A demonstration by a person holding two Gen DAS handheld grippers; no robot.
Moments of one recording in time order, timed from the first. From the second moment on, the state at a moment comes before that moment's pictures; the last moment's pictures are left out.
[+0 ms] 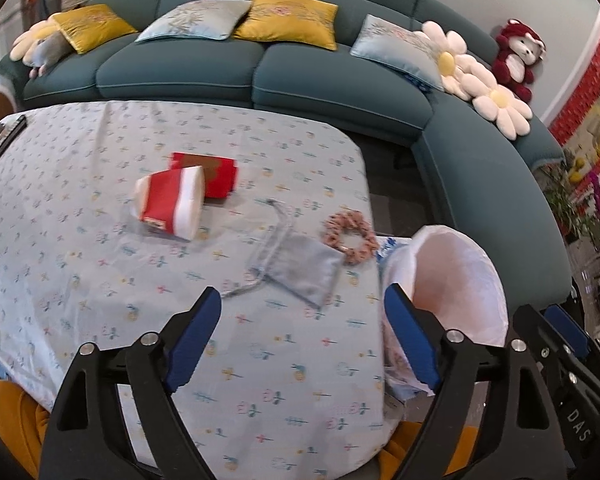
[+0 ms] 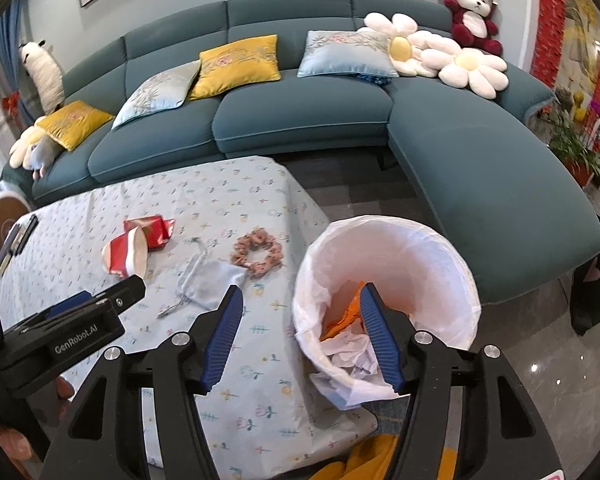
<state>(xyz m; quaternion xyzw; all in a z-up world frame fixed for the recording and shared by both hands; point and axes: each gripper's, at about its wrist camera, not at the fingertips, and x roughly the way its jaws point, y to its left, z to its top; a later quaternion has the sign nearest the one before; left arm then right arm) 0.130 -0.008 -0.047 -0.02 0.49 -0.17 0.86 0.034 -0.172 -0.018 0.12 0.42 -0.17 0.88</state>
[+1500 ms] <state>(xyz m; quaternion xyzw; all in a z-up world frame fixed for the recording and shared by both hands) 0.247 -0.048 -0.190 0.01 0.60 -0.13 0.79 0.185 -0.198 -0.153 0.13 0.52 -0.14 0.83</state>
